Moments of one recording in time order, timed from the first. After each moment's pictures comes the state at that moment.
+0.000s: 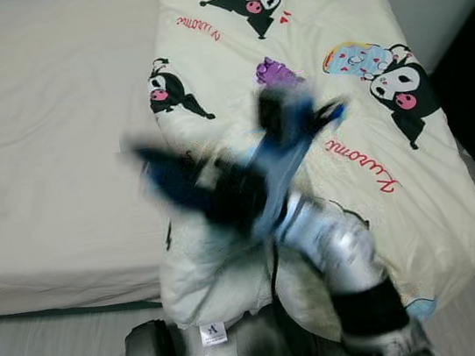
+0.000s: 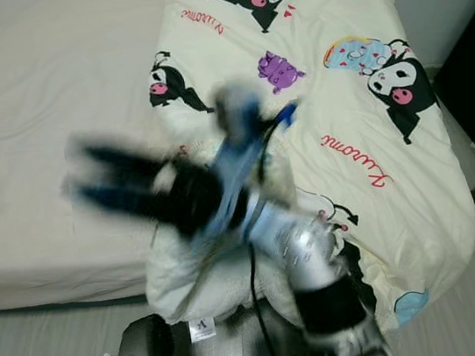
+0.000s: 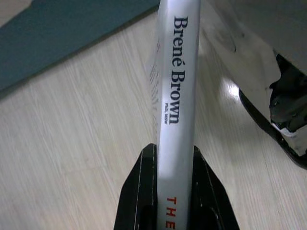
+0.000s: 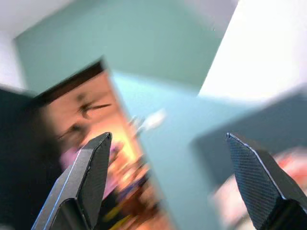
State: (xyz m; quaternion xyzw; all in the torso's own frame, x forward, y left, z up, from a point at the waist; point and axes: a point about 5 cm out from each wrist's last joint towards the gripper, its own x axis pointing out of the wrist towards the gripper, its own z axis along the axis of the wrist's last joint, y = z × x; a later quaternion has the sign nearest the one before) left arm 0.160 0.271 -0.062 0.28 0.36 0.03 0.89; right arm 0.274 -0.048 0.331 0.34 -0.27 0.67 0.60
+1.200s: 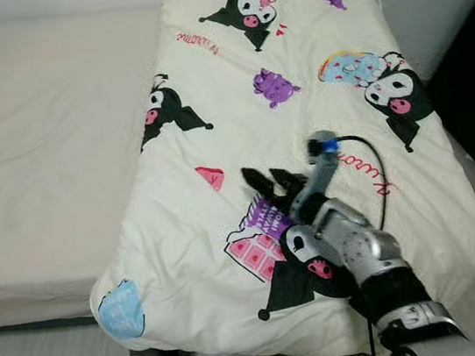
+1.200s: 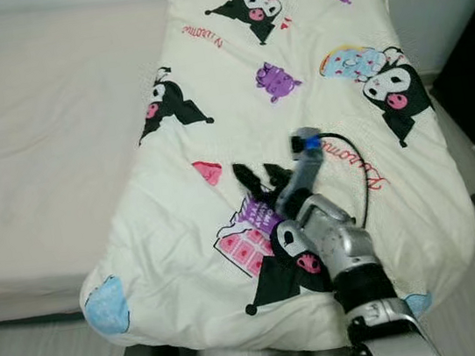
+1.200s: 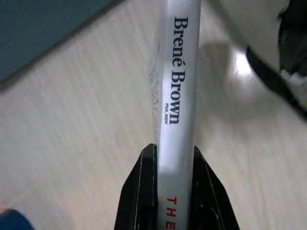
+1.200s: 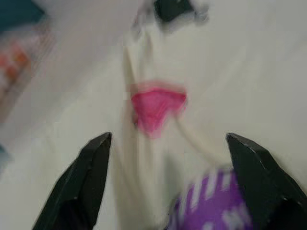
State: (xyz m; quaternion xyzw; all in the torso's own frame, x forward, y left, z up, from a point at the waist) left arm 0.123 0.281 -0.072 0.30 0.40 0.00 0.87; right arm 0.364 -0.103 0.140 0.18 0.08 0.27 0.94
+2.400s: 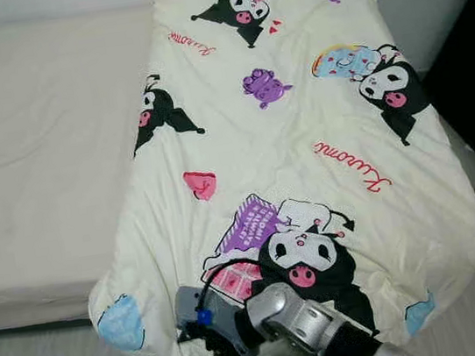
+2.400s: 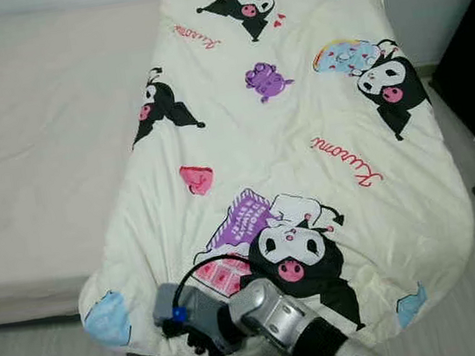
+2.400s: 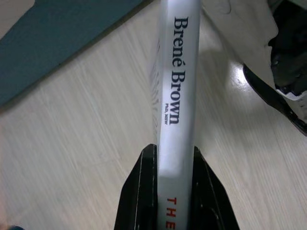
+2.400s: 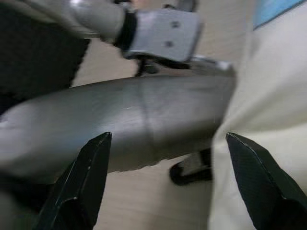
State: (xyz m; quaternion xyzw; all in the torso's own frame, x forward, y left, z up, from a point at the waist) left arm 0.135 0.276 -0.068 0.30 0.38 -0.01 0.88; right arm 0.244 -0.004 0.063 -0.13 0.23 0.74 0.62
